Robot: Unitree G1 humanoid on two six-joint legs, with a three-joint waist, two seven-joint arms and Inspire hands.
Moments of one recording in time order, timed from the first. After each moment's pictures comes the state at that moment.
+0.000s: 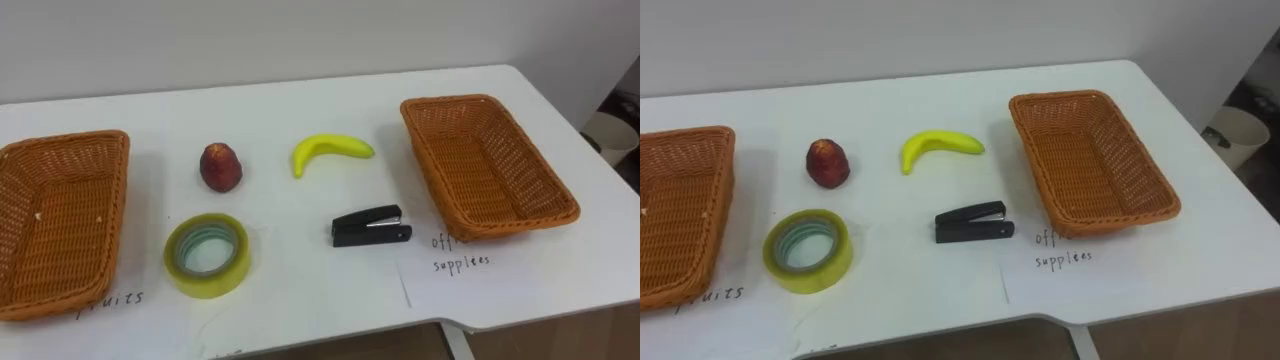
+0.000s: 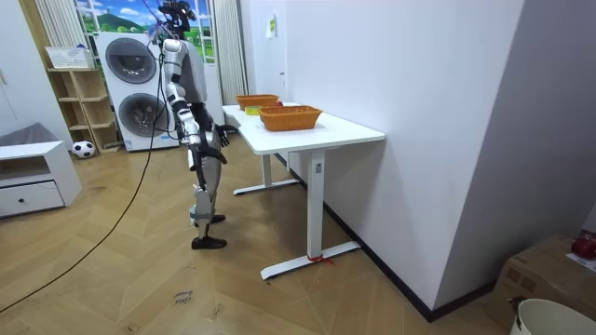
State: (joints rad) left arm 0.26 0.18 0.16 1.05 -0.05 -0.06 0.25; right arm 0.23 -0.23 -0.46 0.87 0.90 -0.04 -0.36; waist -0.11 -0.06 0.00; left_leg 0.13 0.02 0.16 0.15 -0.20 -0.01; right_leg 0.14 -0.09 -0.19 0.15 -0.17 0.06
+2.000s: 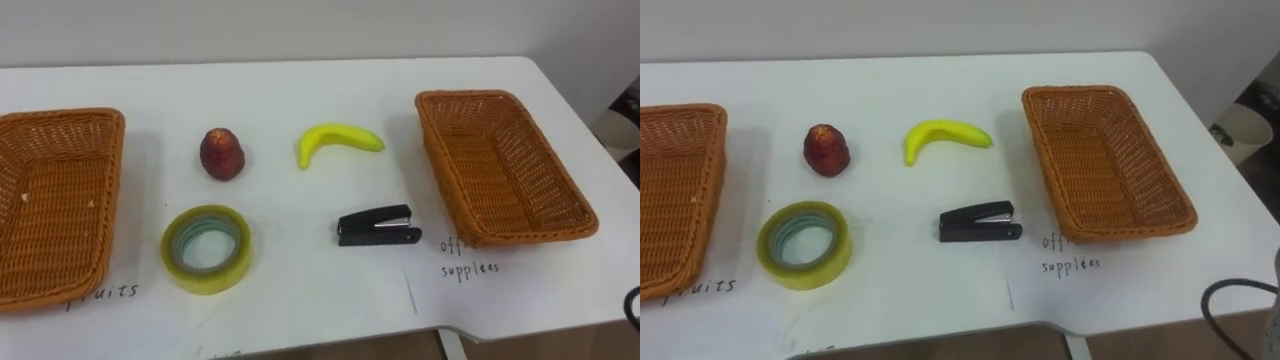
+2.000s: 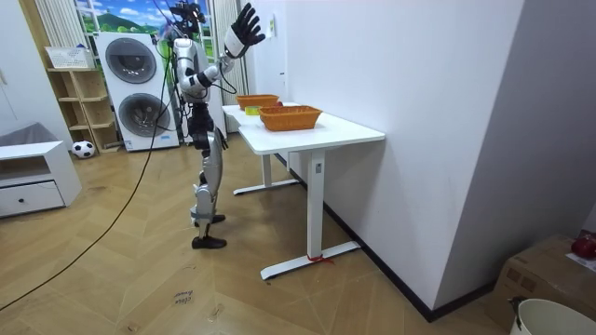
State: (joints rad) left arm 0.29 0.20 0.13 1.01 0.06 -0.02 0.20; right arm -0.04 -0.42 -0.42 -0.33 0.28 -0.13 -0.62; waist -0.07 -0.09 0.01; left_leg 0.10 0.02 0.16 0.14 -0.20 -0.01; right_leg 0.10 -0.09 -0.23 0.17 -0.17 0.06
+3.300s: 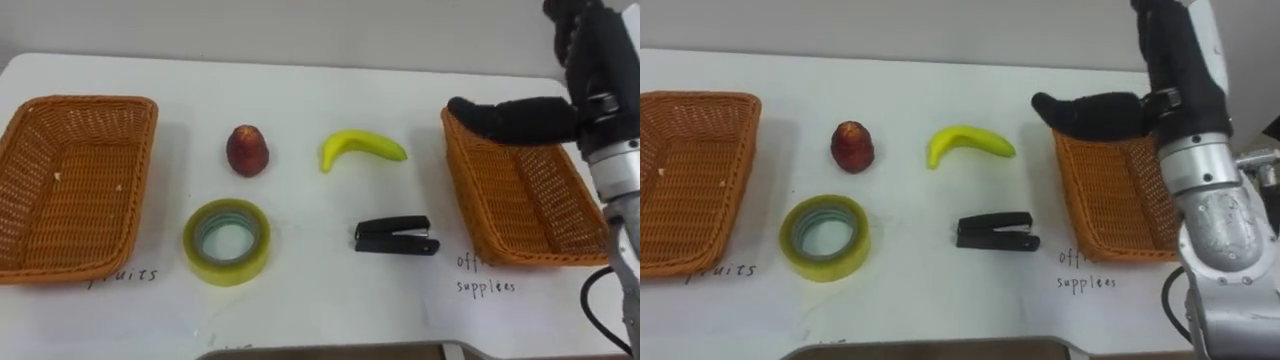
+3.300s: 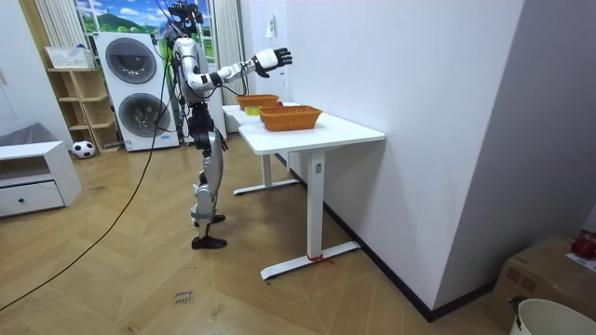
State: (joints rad) left arm 0.26 0.23 0.09 0.99 0.08 -0.01 0.14; right arm -0.05 -0.46 -0.09 -0.25 -0.01 -0.01 0.12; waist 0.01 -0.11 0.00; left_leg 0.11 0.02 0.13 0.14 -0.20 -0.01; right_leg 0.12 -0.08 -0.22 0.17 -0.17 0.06
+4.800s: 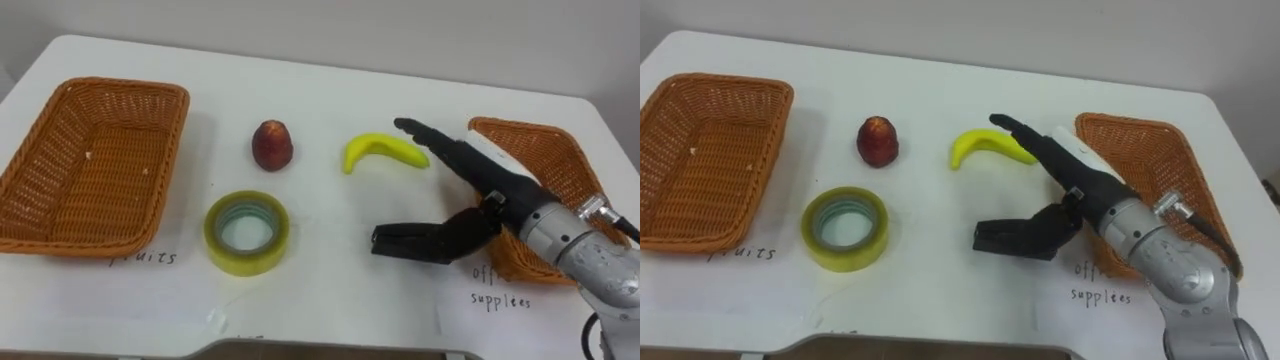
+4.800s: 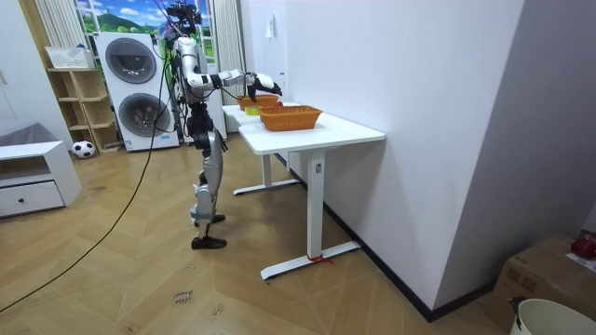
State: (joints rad) left arm 0.20 0.25 0.09 0.98 0.08 -0.01 0.10; right arm 0.08 -0.46 0.00 -0.24 -0.25 0.05 0.53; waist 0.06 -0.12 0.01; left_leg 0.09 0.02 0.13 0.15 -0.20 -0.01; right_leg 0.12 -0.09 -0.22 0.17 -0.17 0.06
